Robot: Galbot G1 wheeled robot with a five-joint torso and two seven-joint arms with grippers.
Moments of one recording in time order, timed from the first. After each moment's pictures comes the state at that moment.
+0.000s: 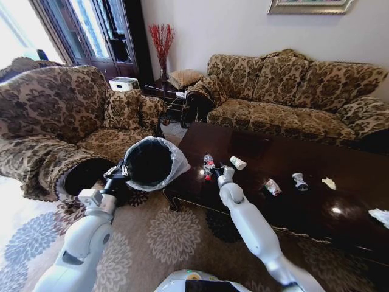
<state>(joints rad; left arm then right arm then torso) 1.48 -1.15 -0.75 -2.33 -0.48 0.30 -0.20 -0.71 1.37 0.10 1.39 0.54 -0.27 0.28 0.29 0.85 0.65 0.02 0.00</state>
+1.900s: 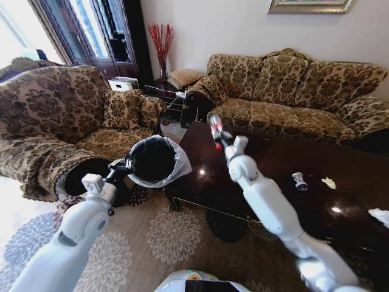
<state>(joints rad) 1.33 -0.90 -0.71 -2.26 -0.68 0.41 -0.22 -0.34 1.13 -0.12 1.85 0.88 -0.34 0.39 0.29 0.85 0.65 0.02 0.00</state>
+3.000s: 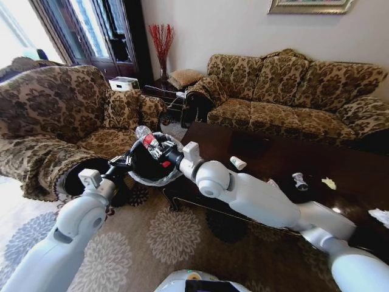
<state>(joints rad) 1.35 -0.90 -0.74 -2.31 -0.72 0.42 -0.24 -0.14 1.14 -0.59 1.99 0.96 -0.41 0.38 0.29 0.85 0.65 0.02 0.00</state>
